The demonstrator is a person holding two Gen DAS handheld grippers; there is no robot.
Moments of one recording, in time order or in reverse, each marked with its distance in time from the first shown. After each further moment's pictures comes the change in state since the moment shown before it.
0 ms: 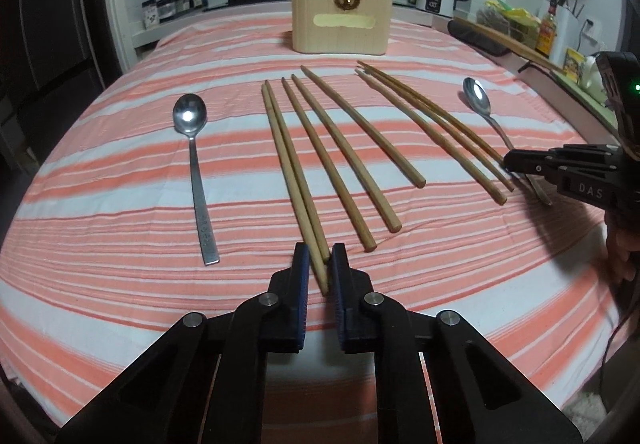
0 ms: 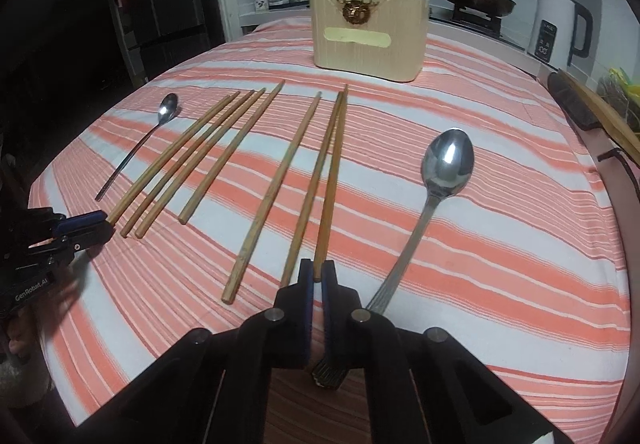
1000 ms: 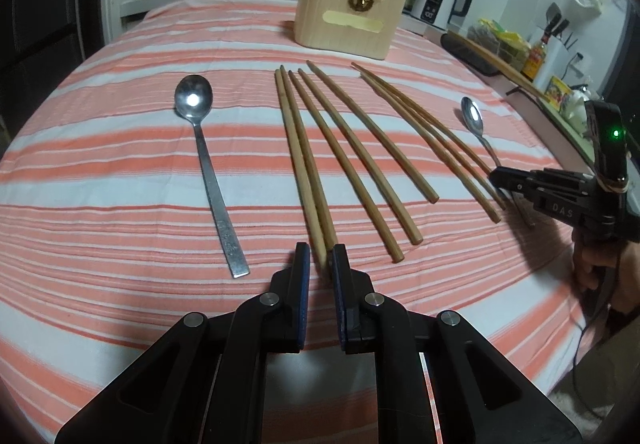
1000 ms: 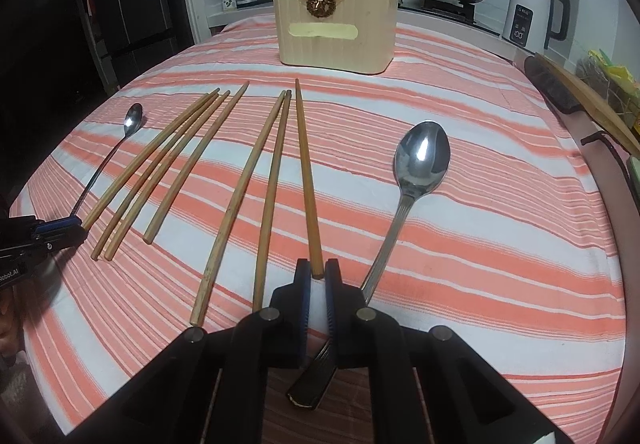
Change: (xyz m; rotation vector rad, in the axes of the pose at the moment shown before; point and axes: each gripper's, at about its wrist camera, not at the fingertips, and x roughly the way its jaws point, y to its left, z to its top) left arm 0.006 0.042 0.006 -0.087 0.031 -0.171; right arm 0.012 0.000 0.008 0.024 0.020 -0.059
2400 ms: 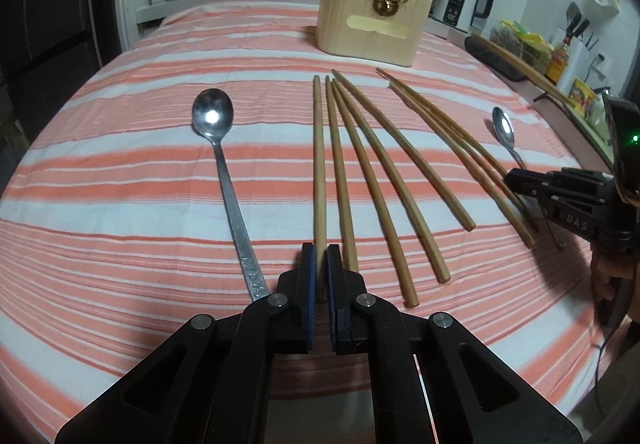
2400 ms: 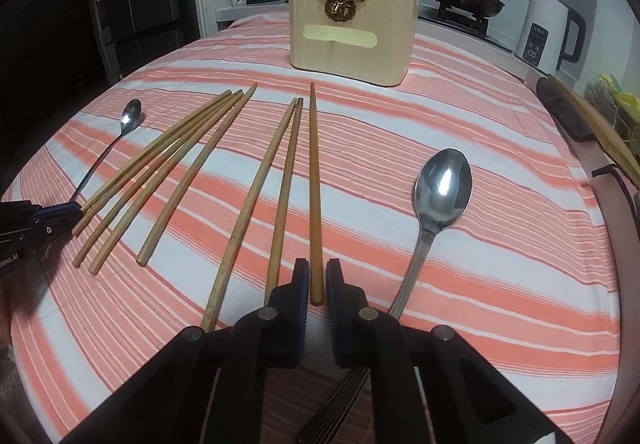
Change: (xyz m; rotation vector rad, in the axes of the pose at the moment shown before) left arm 0.013 0.005 0.017 -0.016 -0.014 0.095; right arm 0.016 0.015 0.018 -0.079 -0.005 -0.035
